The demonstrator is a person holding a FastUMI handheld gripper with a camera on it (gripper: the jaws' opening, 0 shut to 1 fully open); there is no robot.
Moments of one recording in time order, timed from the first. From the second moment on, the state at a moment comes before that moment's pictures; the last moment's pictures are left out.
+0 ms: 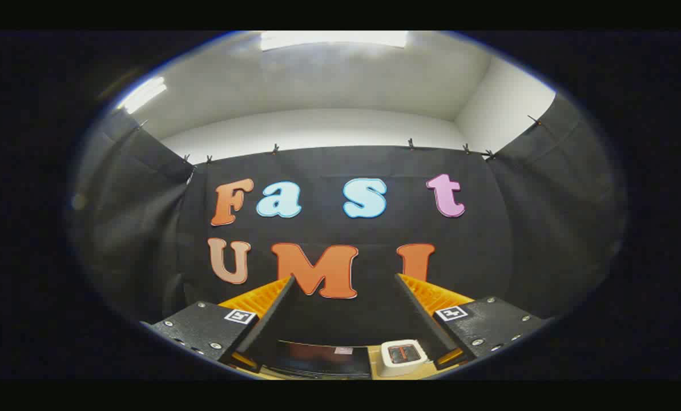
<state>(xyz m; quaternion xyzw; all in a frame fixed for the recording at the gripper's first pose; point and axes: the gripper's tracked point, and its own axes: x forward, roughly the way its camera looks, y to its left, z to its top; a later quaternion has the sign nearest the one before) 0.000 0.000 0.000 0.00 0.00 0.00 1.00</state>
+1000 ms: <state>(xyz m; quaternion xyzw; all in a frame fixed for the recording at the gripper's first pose) 0.009 0.024 -0.056 0.00 0.05 0.01 1.00</state>
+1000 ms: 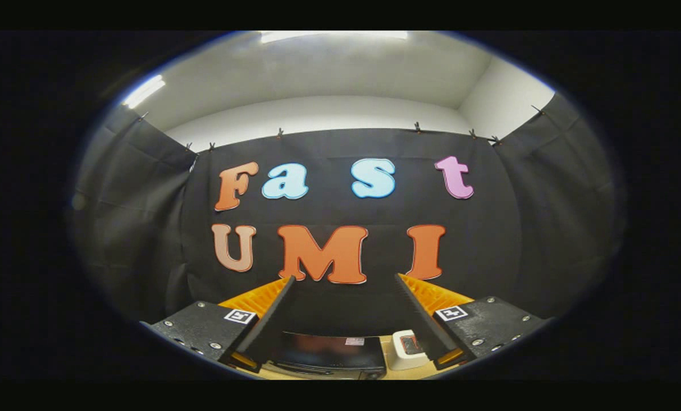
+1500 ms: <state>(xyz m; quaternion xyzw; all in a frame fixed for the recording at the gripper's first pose) 0.002 0.052 -0.207 0.01 0.19 0.01 0.98</state>
